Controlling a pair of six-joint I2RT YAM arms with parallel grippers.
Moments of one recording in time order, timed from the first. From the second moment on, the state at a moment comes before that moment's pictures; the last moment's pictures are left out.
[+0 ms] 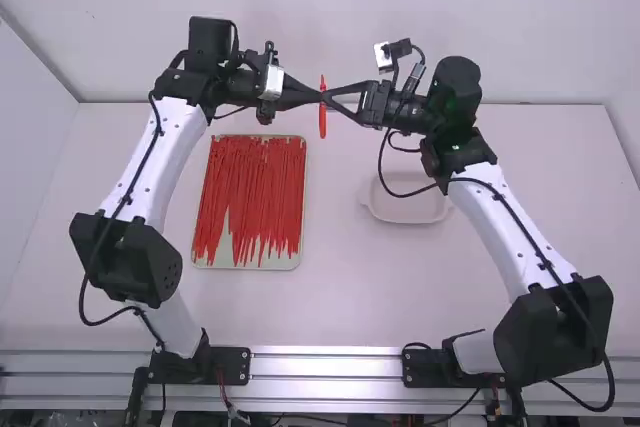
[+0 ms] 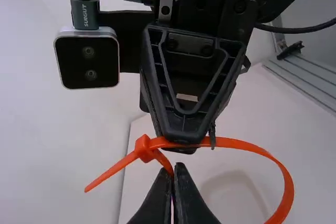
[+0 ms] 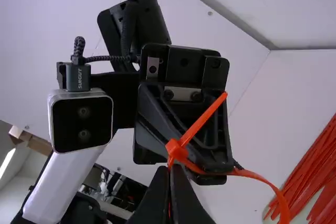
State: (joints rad) left arm -0.13 1.81 1.85 -0.67 1.45 1.13; right arm 0.27 1.51 1.29 0.24 -1.07 1.00
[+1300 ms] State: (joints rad) left arm -0.19 1.81 1.85 -0.78 1.49 1.10; right arm 0.26 1.51 1.29 0.28 -1.11 1.07
